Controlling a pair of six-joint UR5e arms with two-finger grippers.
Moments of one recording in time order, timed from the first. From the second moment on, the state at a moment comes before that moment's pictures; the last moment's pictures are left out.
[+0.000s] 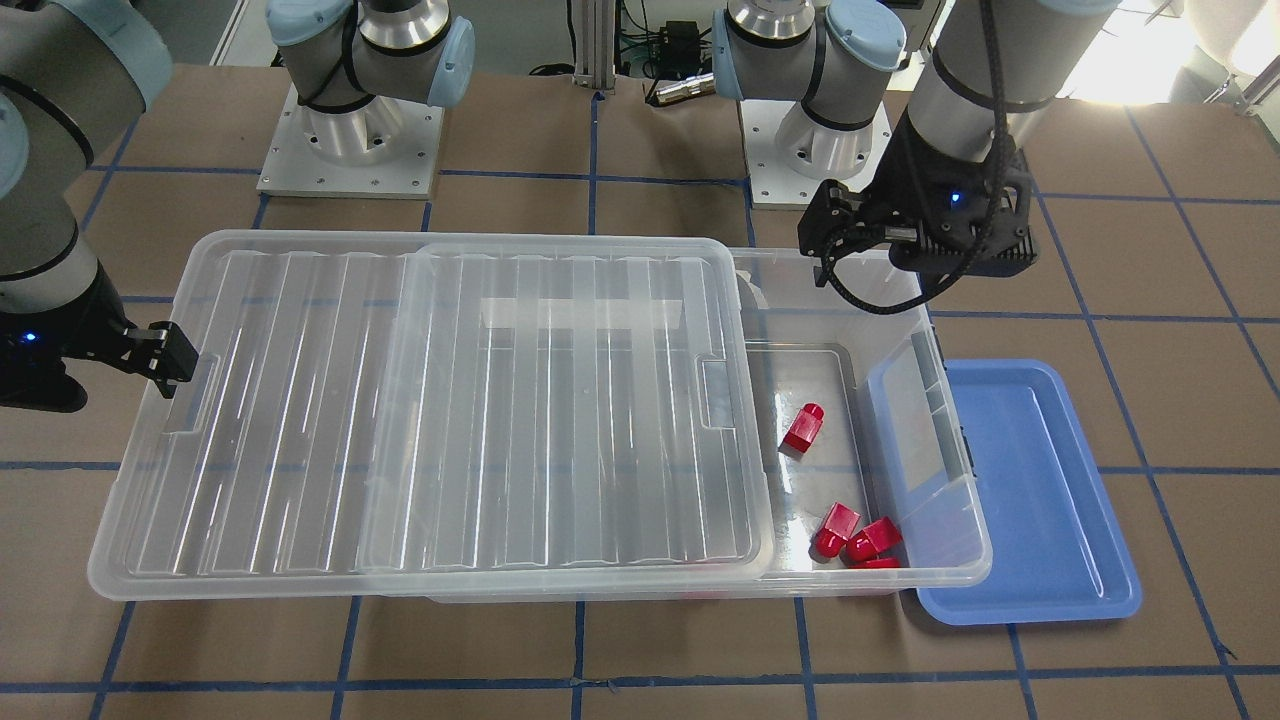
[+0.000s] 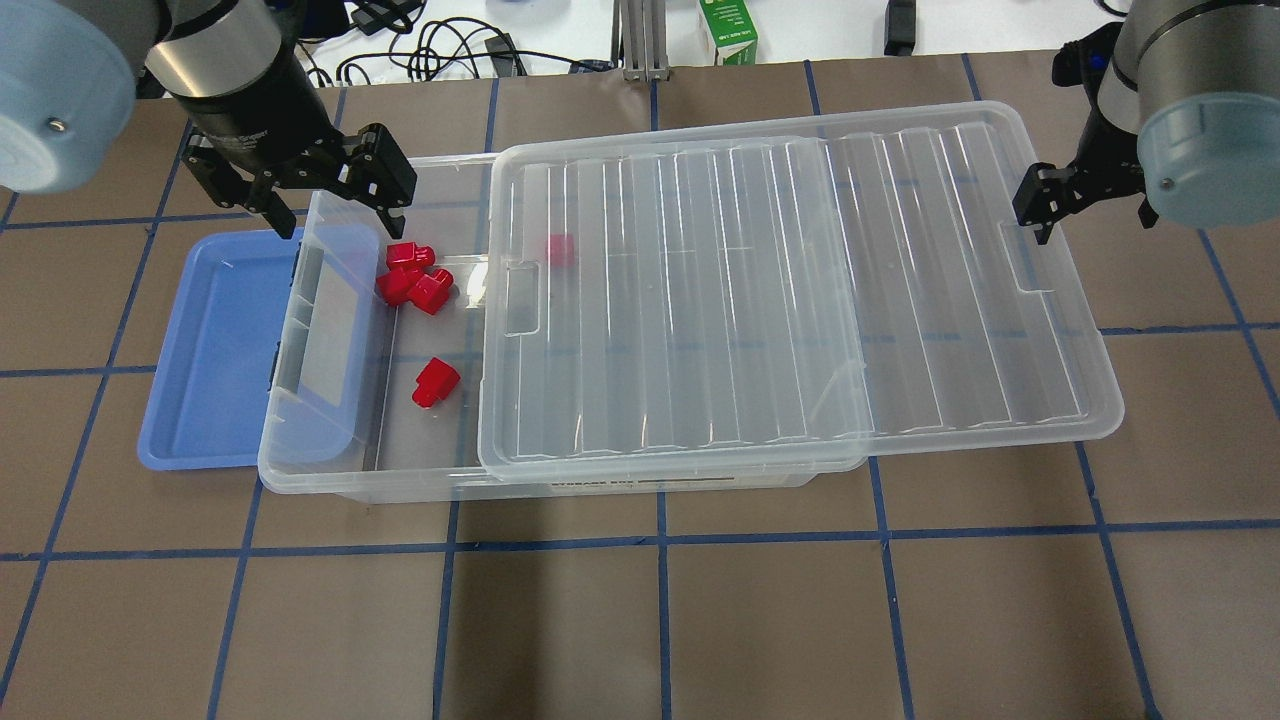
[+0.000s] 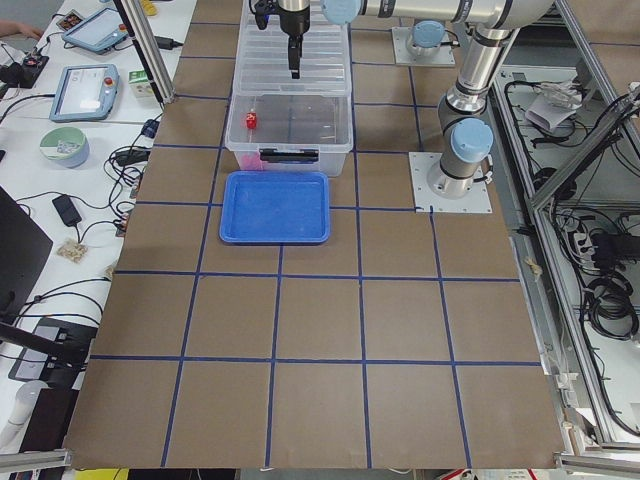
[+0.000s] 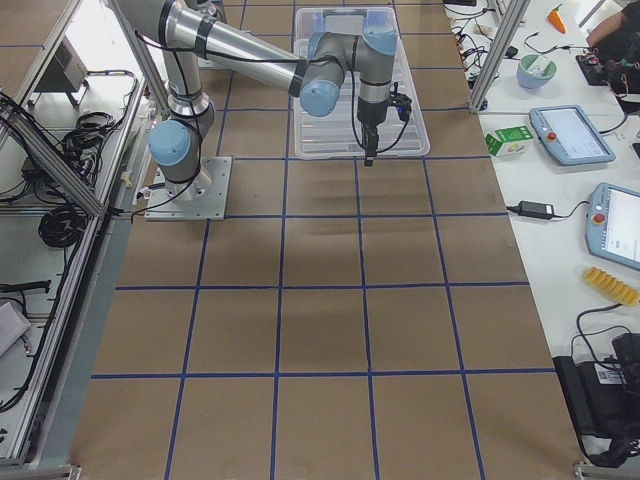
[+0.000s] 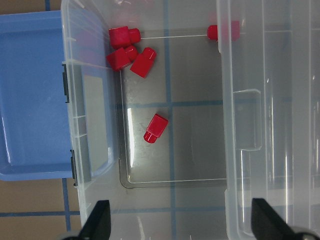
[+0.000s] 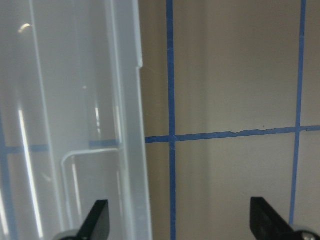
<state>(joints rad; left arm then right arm) -1.57 -1.64 -1.52 -1.57 1.58 0.07 1.36 -1.43 1.70 -1.92 -1.75 -0.22</state>
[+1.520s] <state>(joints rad) -1.51 -1.78 -1.95 -1.06 1.57 0.10 1.52 -1.53 1.45 -1.52 -1.56 0.01</state>
